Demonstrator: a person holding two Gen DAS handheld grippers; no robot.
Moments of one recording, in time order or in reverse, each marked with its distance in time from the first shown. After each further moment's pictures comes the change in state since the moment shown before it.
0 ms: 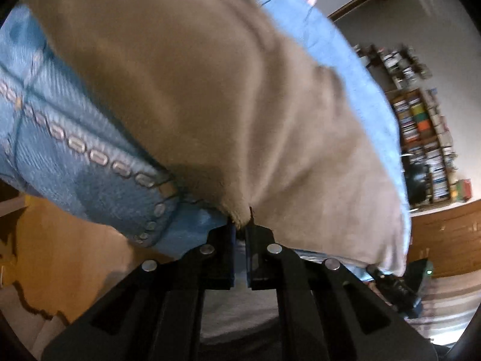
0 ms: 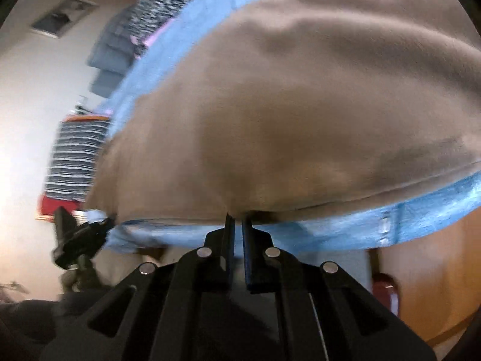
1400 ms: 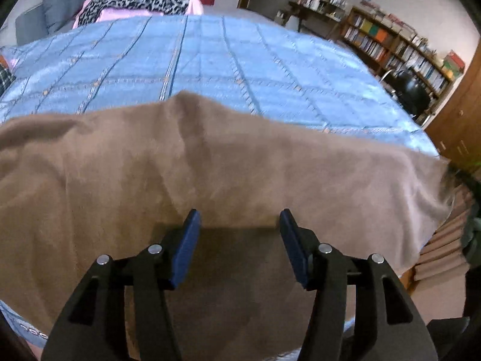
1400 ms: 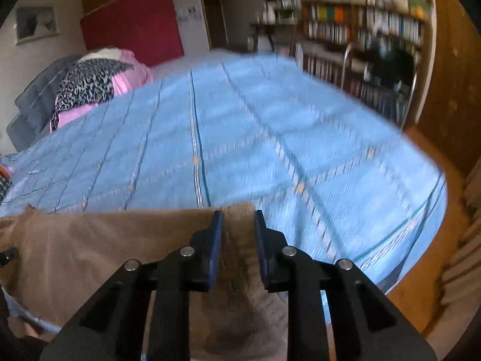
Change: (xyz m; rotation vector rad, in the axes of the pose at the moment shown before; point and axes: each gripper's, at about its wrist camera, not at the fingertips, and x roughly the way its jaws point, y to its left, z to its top) left arm 0.068 -0.173 0.030 0.595 -0.110 0.100; right arm -0.176 -0.063 0.099 -0.154 -0.614 -0.611
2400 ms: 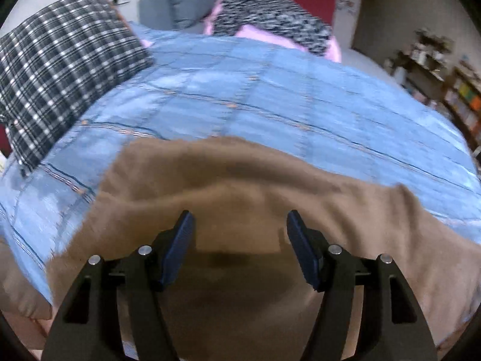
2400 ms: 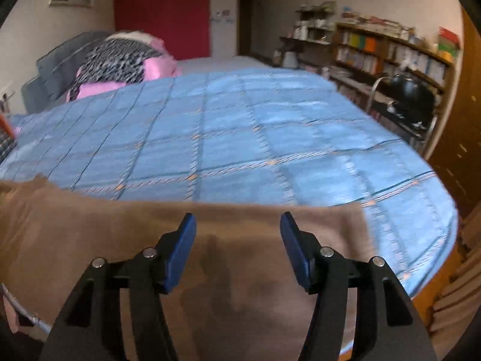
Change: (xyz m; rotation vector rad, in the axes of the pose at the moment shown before) left arm -0.076 0.200 0.025 -0.318 -0.151 0.447; right arm 0.005 0.133 -0.029 -0.128 0.042 0.083
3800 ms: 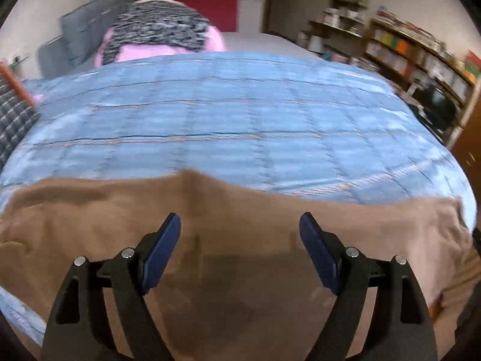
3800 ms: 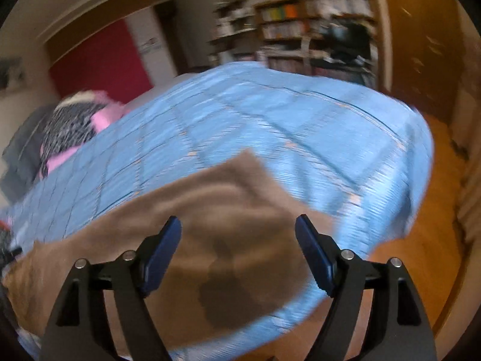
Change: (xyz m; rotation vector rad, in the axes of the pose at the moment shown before) left arm -0.044 -0.258 -0.053 0.332 -0.018 -0.307; right arm -0.043 -0.131 -0.071 0.520 -0.061 -0.099
